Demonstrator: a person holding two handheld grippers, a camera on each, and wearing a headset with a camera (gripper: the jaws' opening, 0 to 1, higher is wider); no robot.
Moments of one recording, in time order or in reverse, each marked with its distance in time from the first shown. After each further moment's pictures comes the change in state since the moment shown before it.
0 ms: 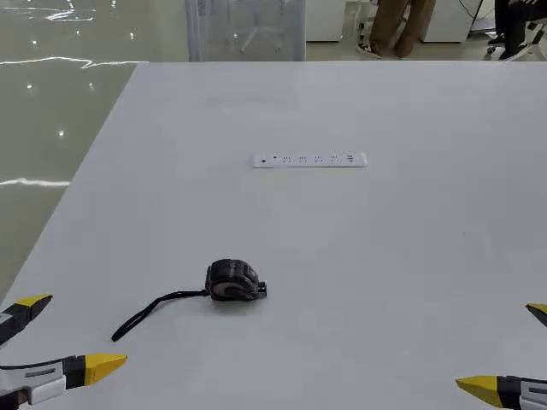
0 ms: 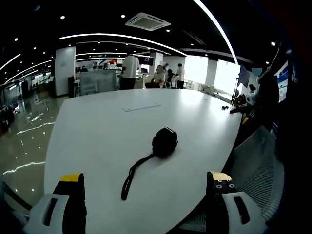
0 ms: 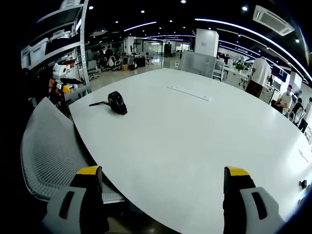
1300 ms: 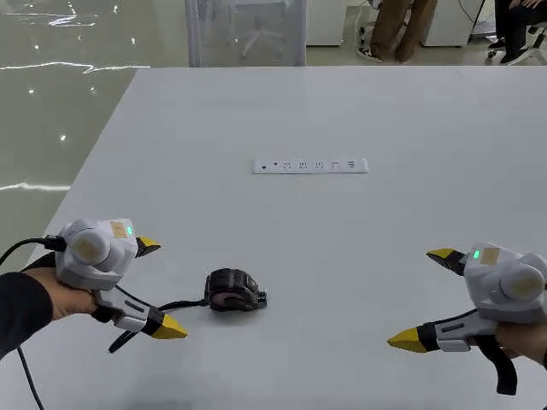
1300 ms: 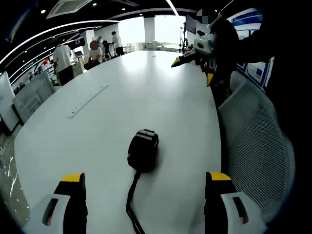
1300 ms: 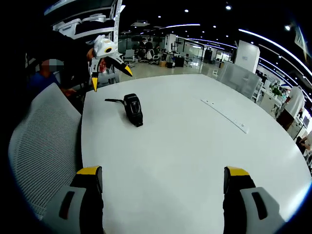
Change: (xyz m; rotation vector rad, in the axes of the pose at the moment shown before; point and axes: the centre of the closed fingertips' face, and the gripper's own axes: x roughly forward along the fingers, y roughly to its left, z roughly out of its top) left arm 0.131 -0.044 0.033 0.473 0.323 -0.386; right arm 0.116 0.023 0.075 -0.269 -0.005 0.259
